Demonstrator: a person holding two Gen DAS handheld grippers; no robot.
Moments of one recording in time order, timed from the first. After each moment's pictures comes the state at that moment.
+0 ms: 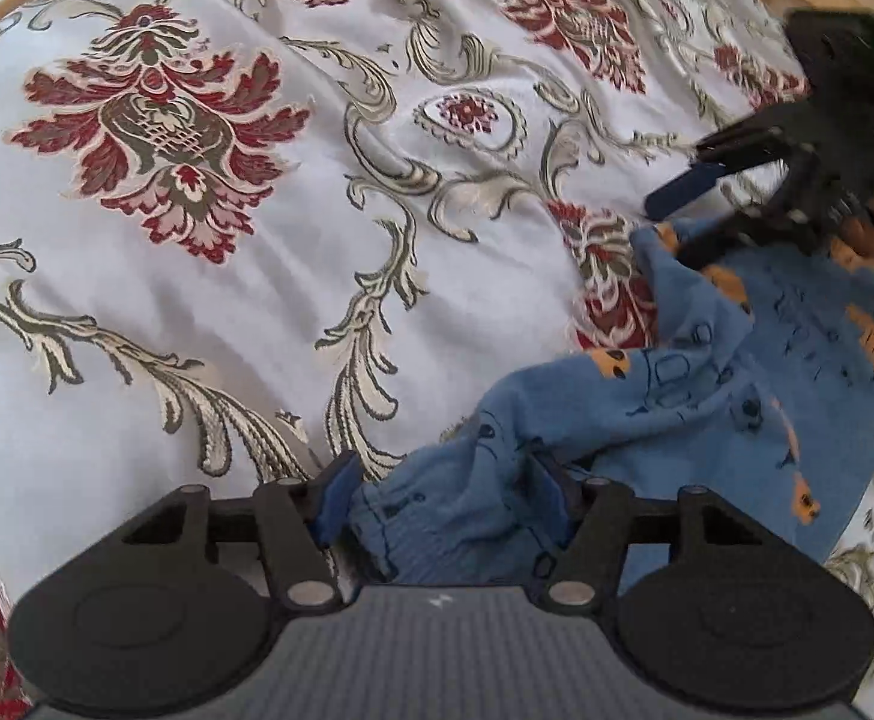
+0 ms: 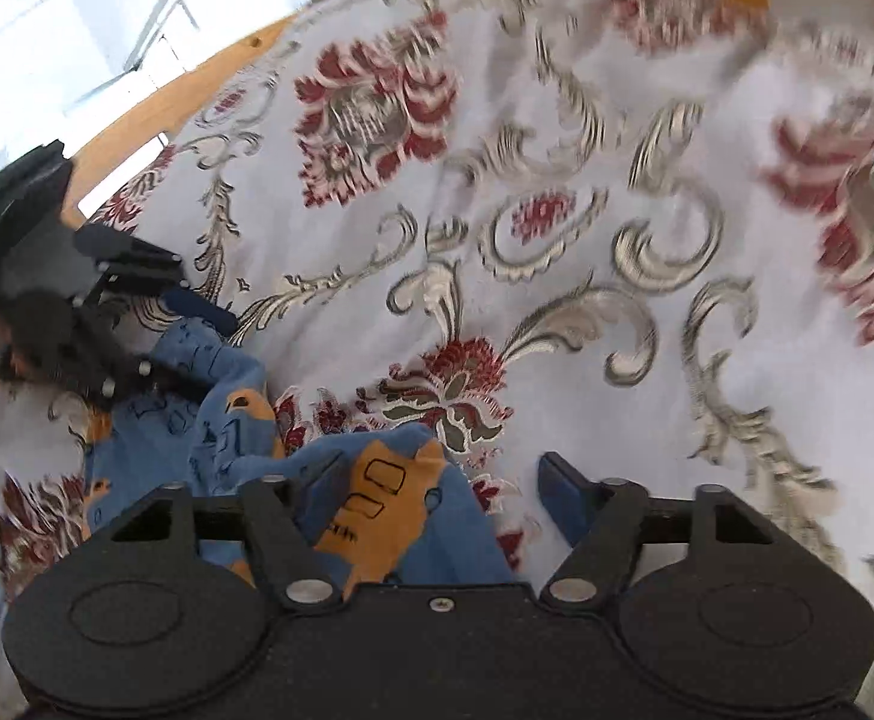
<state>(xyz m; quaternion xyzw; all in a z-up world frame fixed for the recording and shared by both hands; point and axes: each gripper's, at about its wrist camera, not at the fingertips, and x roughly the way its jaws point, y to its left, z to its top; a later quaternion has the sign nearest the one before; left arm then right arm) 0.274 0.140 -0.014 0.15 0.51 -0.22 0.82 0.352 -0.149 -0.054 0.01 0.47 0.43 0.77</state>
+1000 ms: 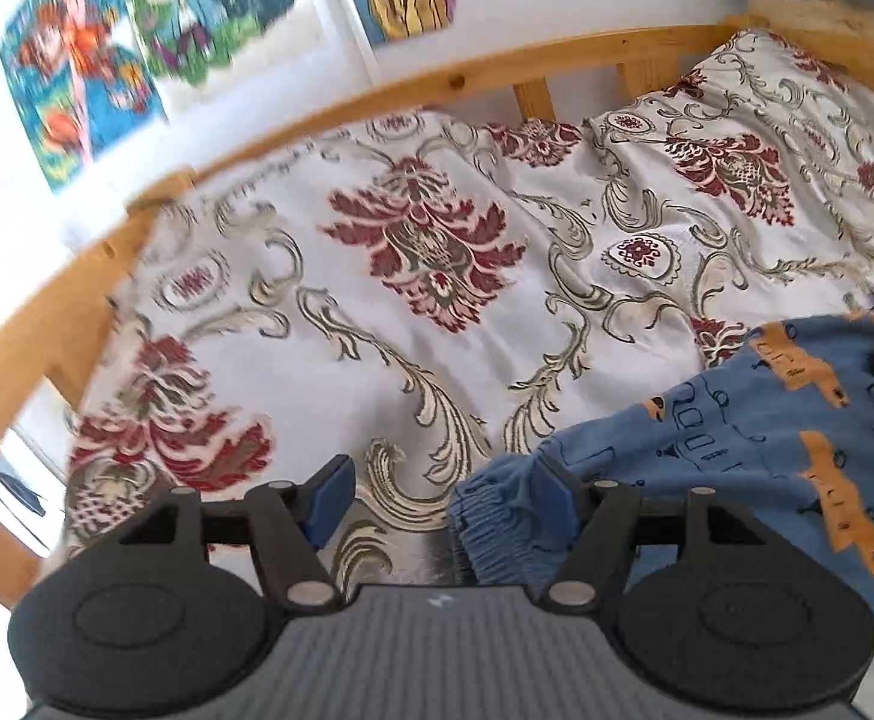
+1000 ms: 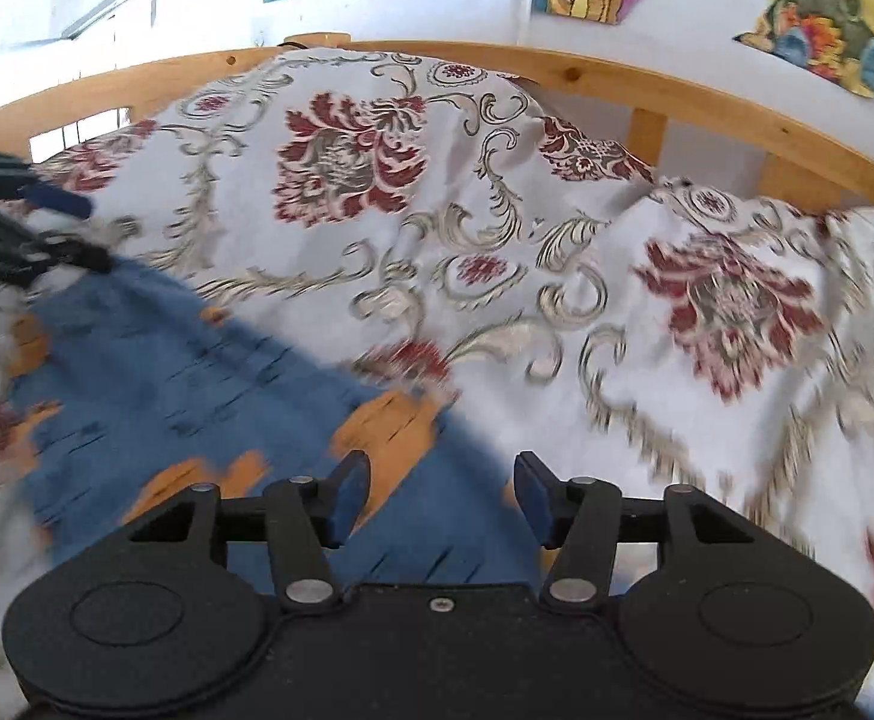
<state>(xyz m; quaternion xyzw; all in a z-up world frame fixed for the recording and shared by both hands) 0.161 0.130 0.024 0.18 0.32 0.03 0.93 0.211 -0.156 -0.020 -0.11 0.33 0.29 0.89</state>
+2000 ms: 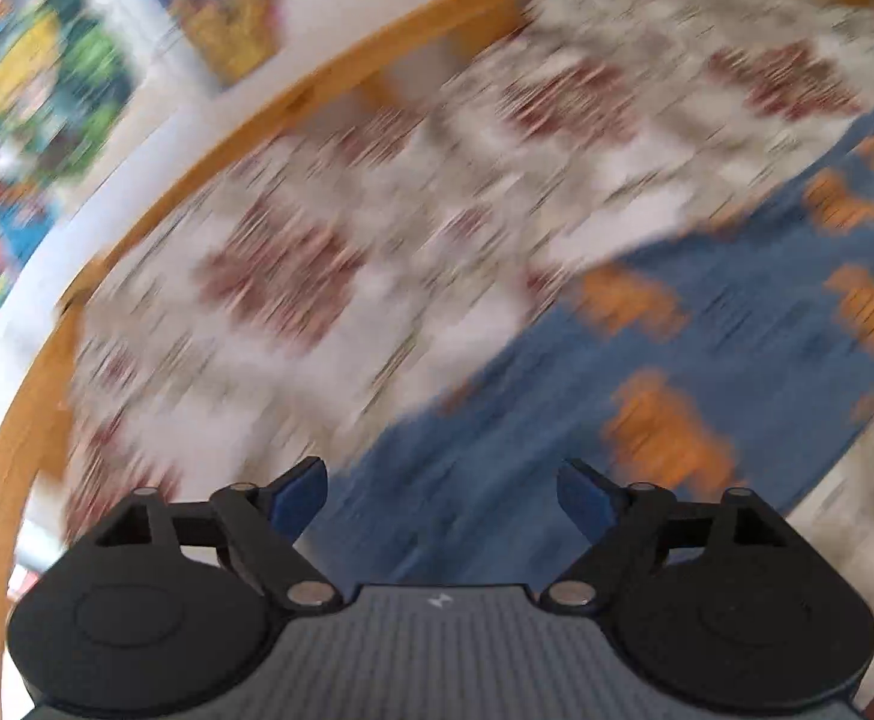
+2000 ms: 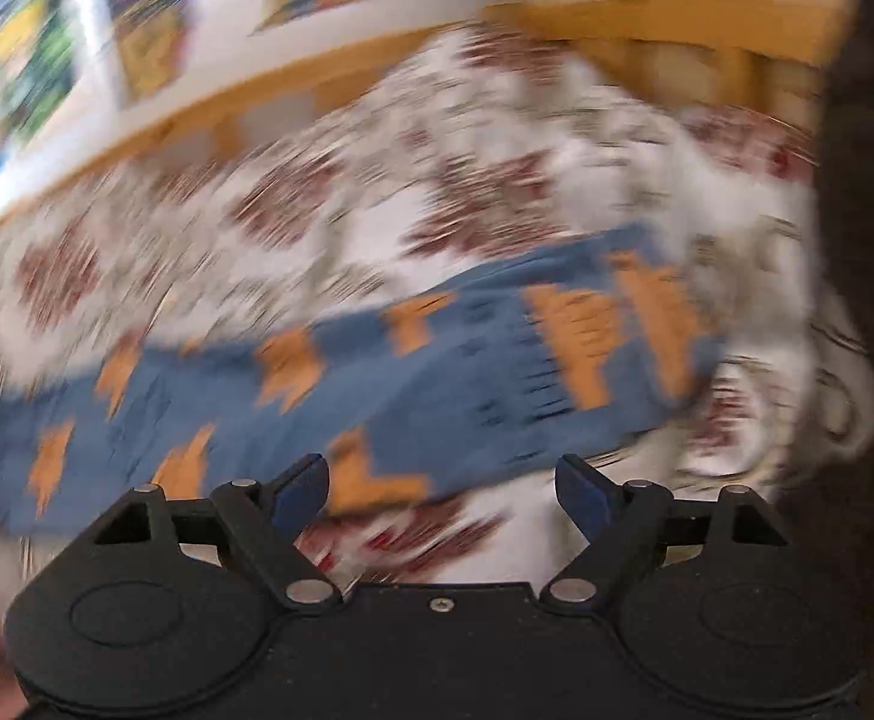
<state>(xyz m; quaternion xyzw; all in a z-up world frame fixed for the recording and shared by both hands) 0.136 0.010 0.031 0.30 0.36 -0.05 0.88 0.053 -0.368 -0.019 0.14 0.36 -0.03 0.92</state>
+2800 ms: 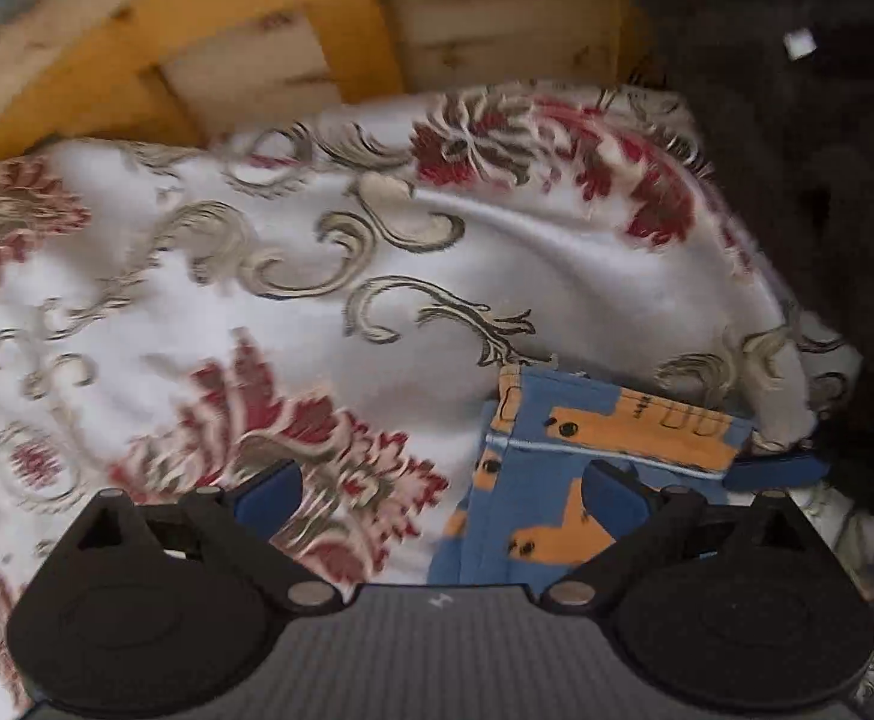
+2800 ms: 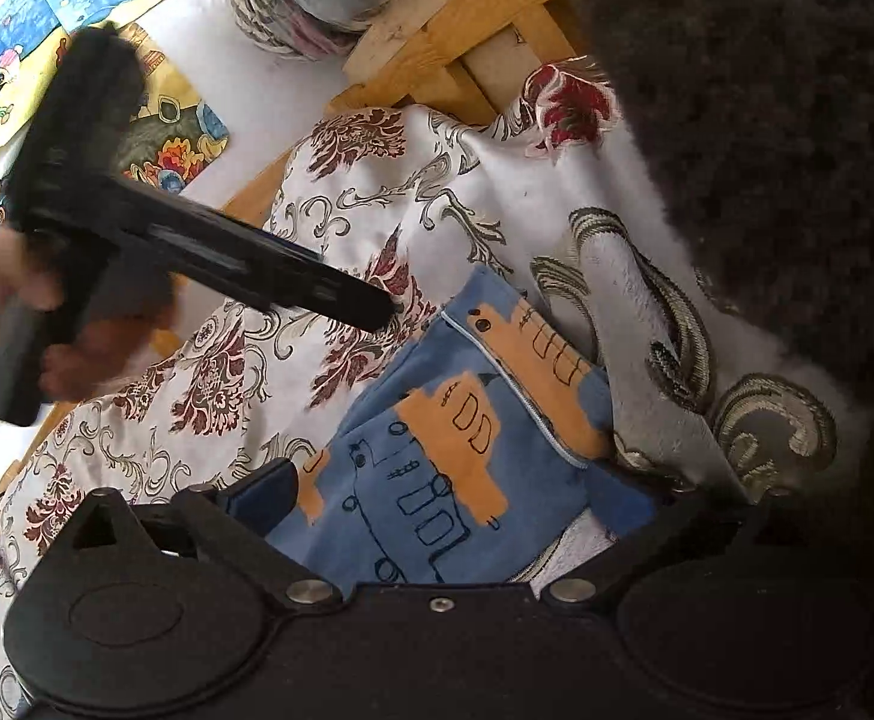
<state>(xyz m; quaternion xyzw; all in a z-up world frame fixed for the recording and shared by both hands) 0.300 -0.384 0.006 0.41 0.40 -0.47 0.67 0.080 -0.444 -0.051 0.33 0.27 -0.07 0.90</state>
